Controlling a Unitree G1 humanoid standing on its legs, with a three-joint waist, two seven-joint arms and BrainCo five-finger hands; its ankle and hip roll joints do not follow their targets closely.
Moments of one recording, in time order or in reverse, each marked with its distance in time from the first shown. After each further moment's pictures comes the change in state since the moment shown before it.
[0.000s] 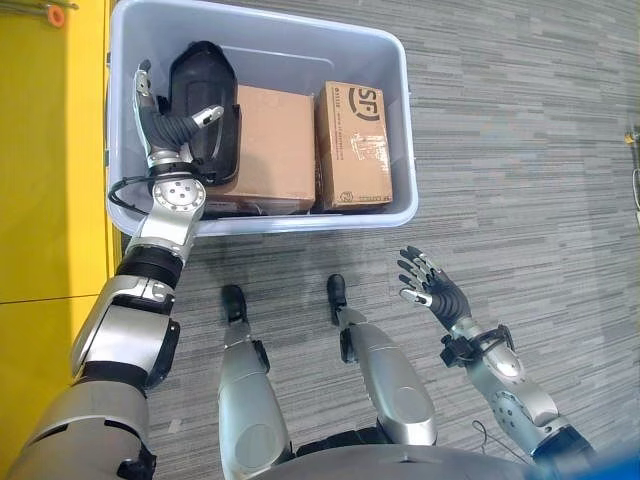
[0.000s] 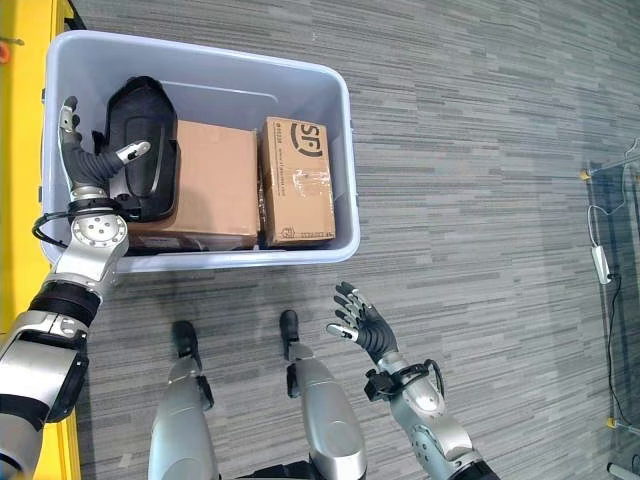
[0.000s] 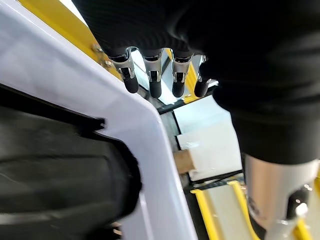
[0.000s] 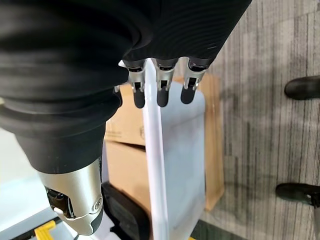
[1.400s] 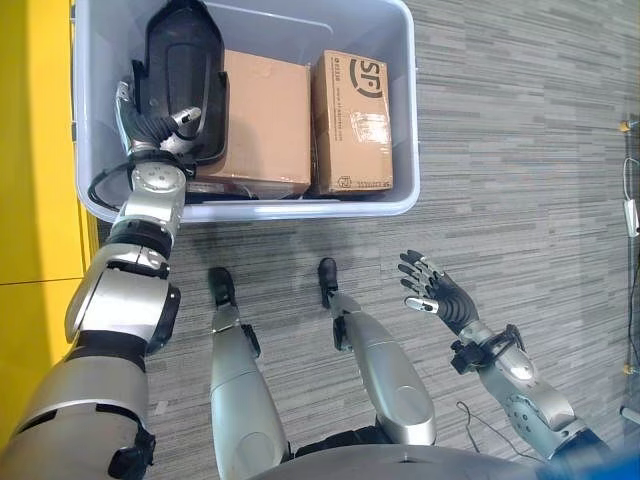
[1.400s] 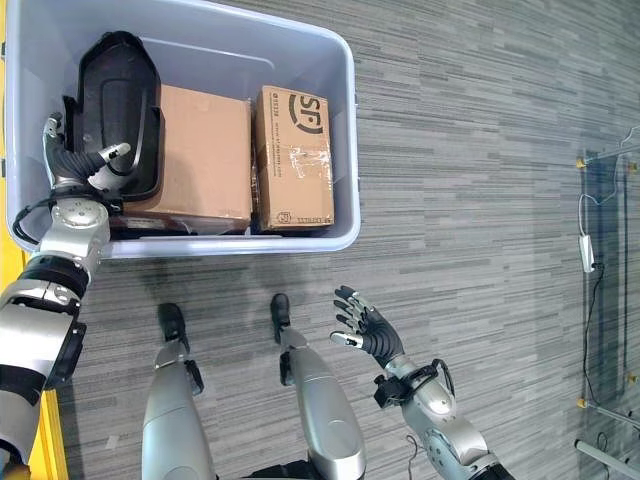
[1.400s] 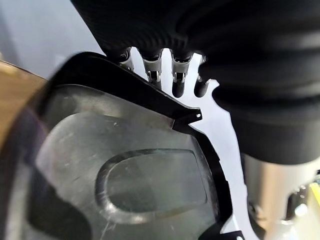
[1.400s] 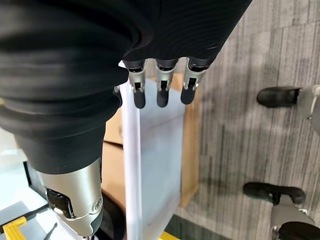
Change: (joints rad) left arm -0.215 0.030 -0.067 0.332 -0.080 0.069 -0.102; right arm 0.021 -0.099 0.017 -0.052 0.030 0.001 0.049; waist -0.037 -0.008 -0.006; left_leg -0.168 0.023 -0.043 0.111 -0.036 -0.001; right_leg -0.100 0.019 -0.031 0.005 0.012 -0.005
